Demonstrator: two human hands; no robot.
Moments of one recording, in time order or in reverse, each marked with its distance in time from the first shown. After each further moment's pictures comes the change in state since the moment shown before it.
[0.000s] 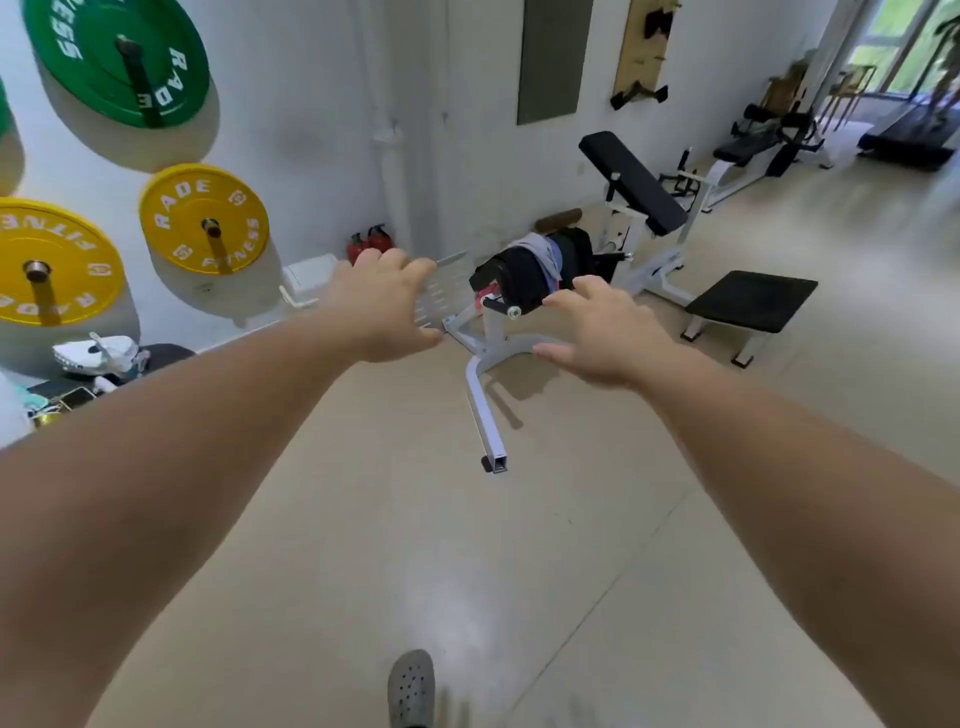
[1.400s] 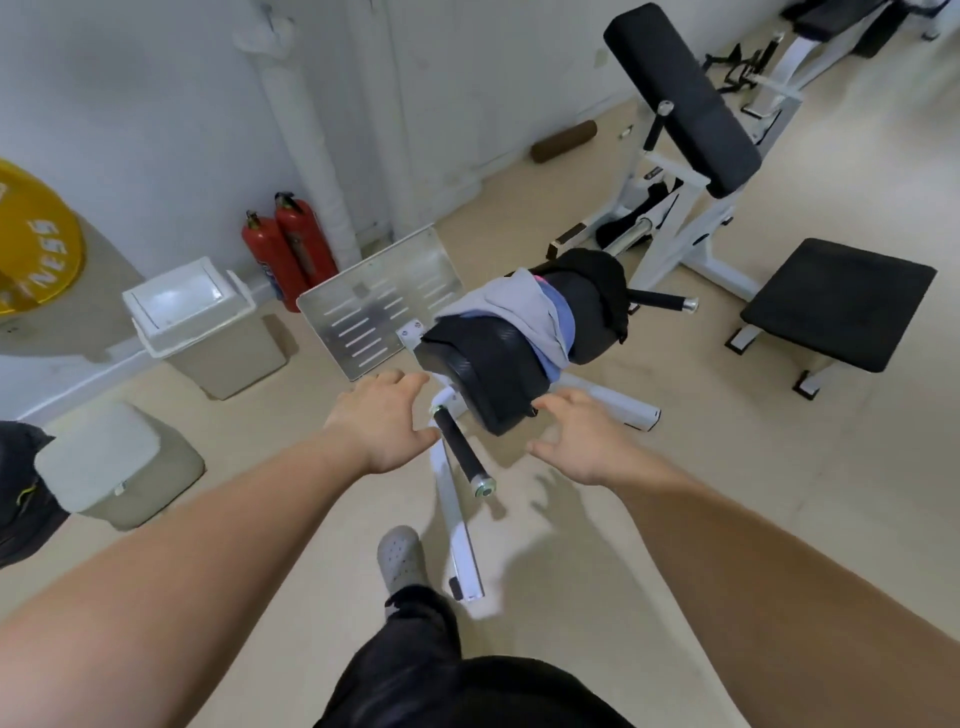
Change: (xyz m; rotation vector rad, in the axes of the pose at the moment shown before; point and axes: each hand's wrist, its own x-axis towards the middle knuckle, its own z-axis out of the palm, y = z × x) left_hand 0.637 -0.047 0.343 -0.264 -0.562 -0.080; right_hand 0.654 0.266 0.233 0.326 -0.490 0.204
